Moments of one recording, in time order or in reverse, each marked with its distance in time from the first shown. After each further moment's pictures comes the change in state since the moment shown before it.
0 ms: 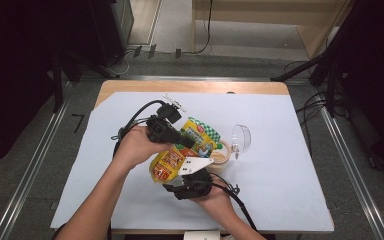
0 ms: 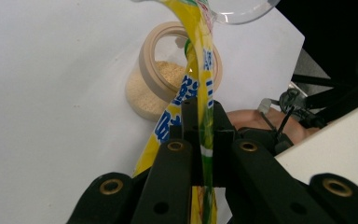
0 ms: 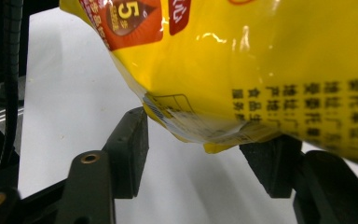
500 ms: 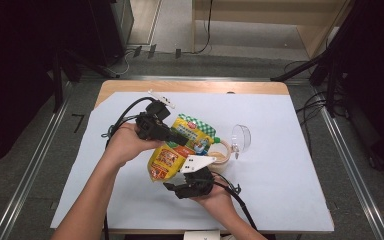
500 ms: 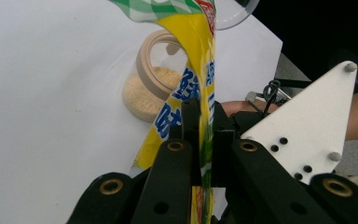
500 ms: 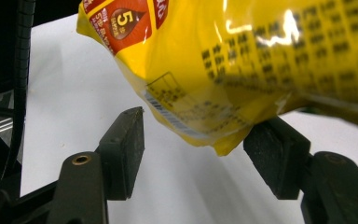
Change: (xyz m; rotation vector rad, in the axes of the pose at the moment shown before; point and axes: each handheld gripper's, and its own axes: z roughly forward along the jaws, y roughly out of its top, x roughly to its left) left arm 0.012 -0.010 -0.023 -0.063 -0.066 0.023; right arm -0.004 0.001 -0.005 -0.029 -0.002 0.020
